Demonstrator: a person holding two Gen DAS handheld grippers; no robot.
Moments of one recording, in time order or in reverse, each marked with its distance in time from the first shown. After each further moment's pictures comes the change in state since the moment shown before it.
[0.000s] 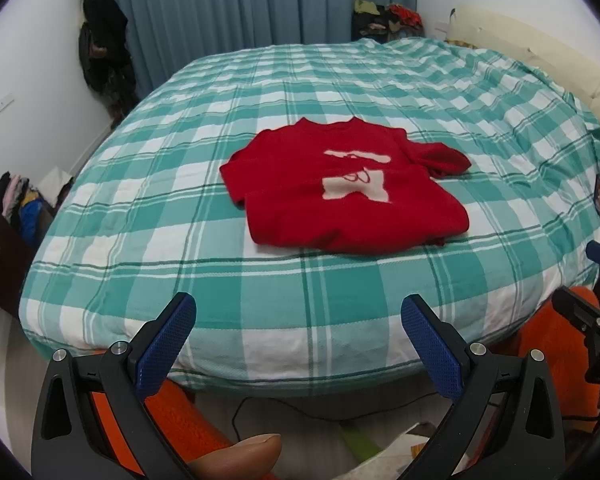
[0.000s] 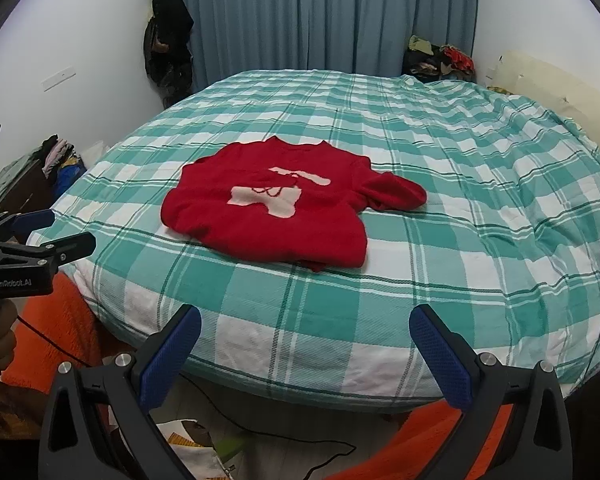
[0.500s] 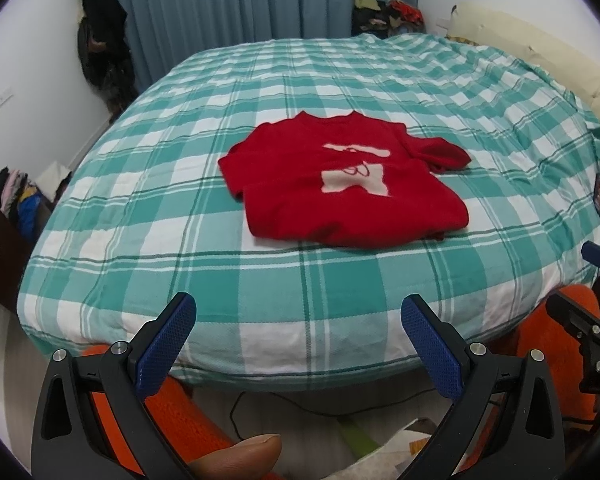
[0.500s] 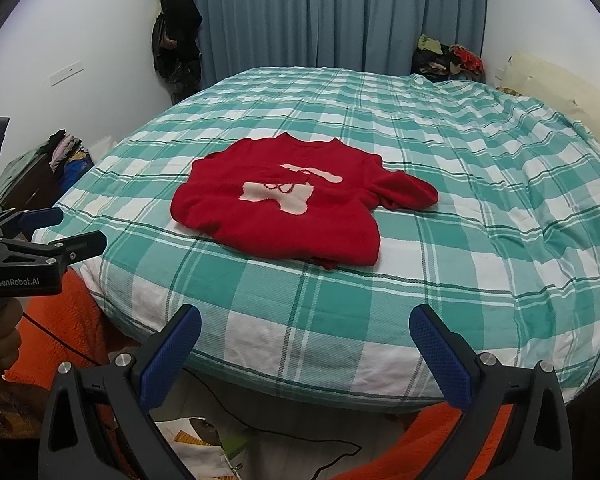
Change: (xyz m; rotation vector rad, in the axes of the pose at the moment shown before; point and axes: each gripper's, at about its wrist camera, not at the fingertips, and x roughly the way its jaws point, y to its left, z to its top) left arm 0.003 0.001 -0.002 -0.007 0.025 -0.009; right arm 0.002 0.011 0.004 -0.015 0.010 0.020
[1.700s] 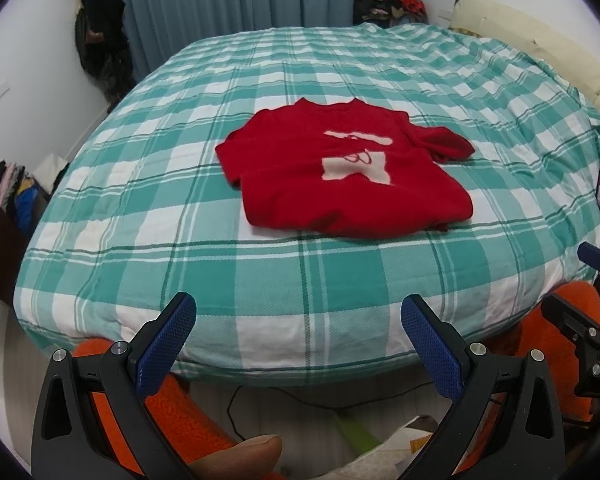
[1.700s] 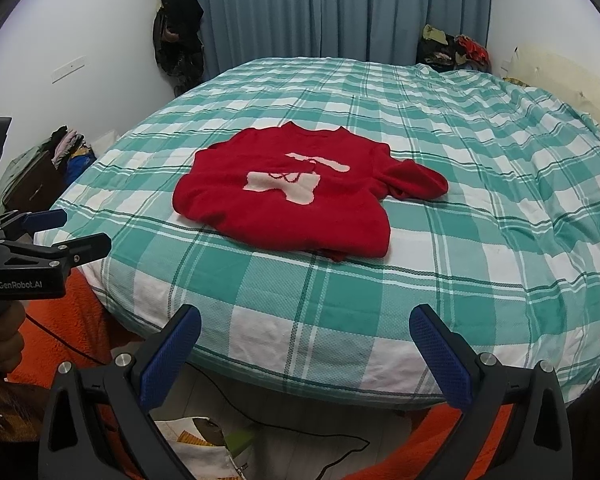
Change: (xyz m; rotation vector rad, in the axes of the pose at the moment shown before) left arm 0.013 0.003 0.000 -0.004 0.038 -0.004; right arm 0.014 0.002 -0.002 0.009 0.033 0.021
